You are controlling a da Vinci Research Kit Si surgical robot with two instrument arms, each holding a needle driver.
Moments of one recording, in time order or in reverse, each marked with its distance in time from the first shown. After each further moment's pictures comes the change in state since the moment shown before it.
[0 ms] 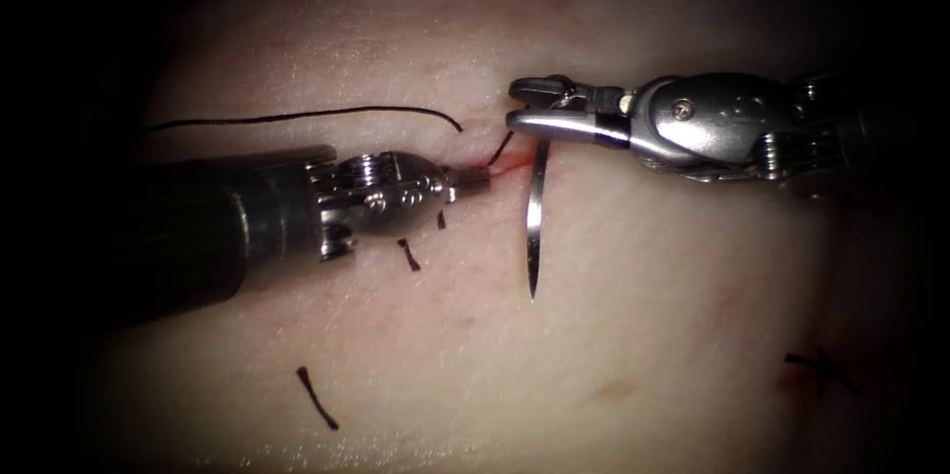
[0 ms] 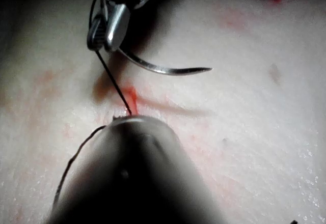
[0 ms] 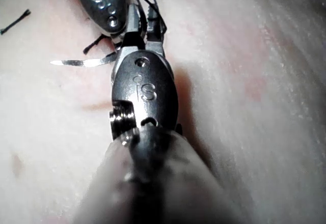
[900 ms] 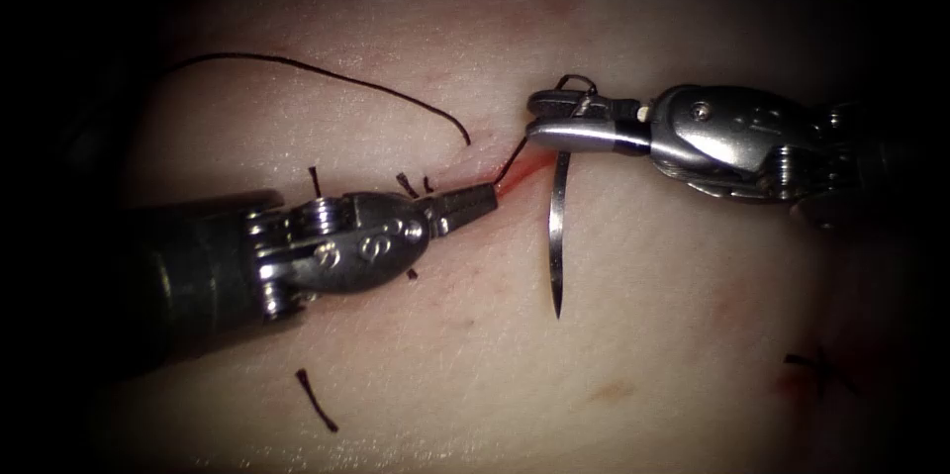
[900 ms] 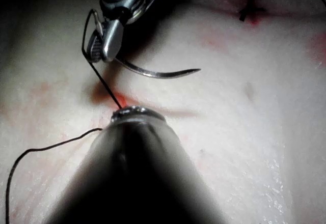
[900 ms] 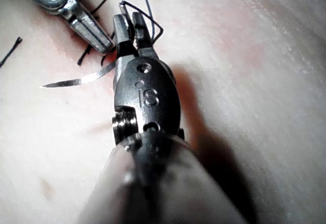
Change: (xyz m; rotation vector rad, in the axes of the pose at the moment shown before) right arm 0.000 0.000 -0.001 0.018 -0.031 0.173; left arm 0.003 0.003 -0.006 0.103 0.144 -0.027
